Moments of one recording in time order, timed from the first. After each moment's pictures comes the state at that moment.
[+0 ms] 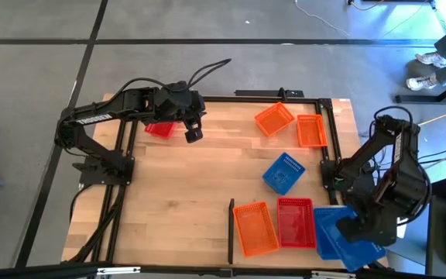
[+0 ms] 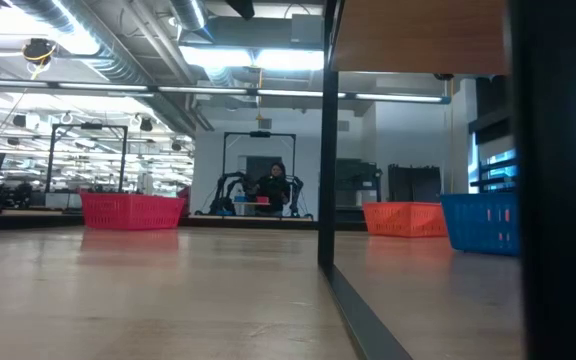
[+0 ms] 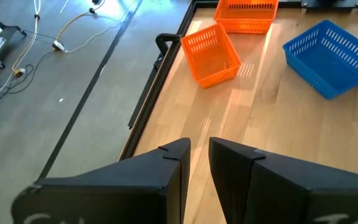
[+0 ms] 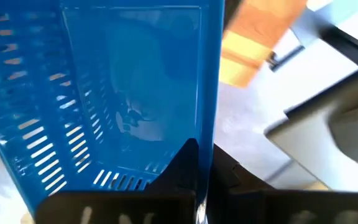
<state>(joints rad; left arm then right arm) 0.14 1.42 1.69 -0.90 -0.40 0.06 1.12 1.33 1.55 -1.51 -0.37 2.38</state>
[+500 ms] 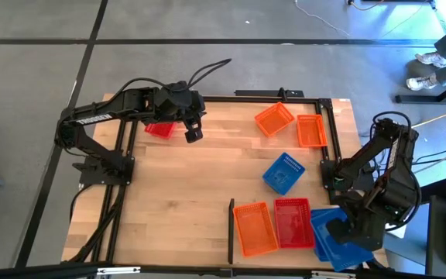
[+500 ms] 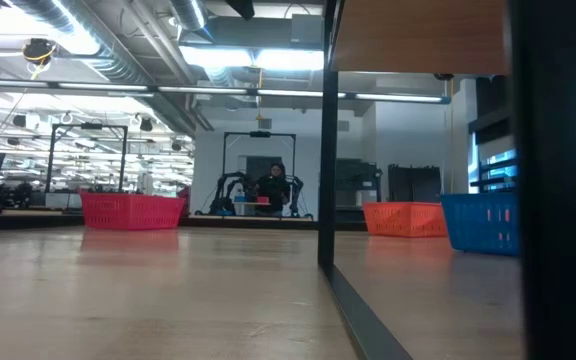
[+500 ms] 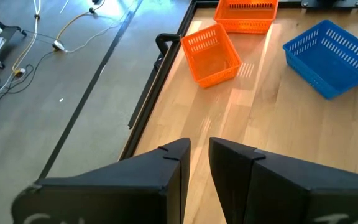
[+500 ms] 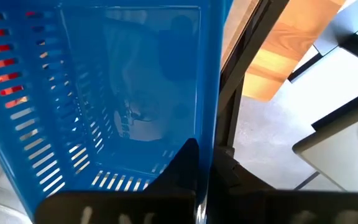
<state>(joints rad) 0.14 1.42 1.69 -0.90 -0.40 0.06 1.07 1.38 1.55 -1.48 -0.31 2.37</state>
